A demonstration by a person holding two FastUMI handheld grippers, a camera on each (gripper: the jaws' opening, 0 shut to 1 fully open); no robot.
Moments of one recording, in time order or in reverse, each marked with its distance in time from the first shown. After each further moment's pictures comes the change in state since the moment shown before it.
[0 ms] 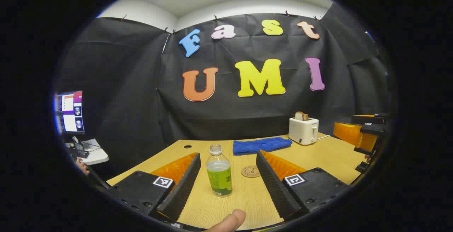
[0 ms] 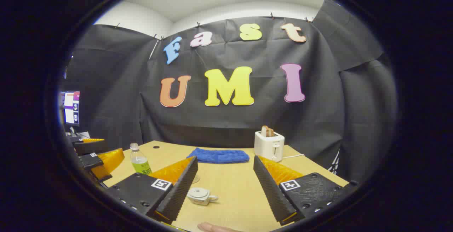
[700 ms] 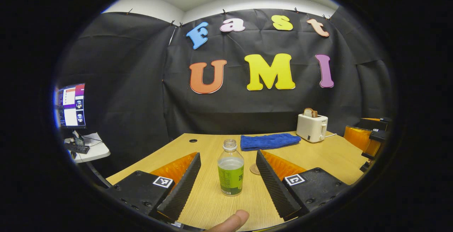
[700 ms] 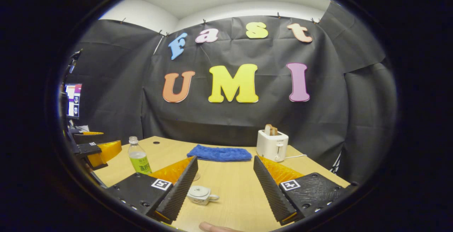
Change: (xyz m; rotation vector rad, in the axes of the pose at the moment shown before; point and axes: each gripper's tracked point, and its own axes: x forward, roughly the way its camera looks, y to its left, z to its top) left arm 0.012 0.024 -0.013 -0.019 0.048 0.032; right arm 0.013 0.012 -0.016 -0.041 0.009 0.019
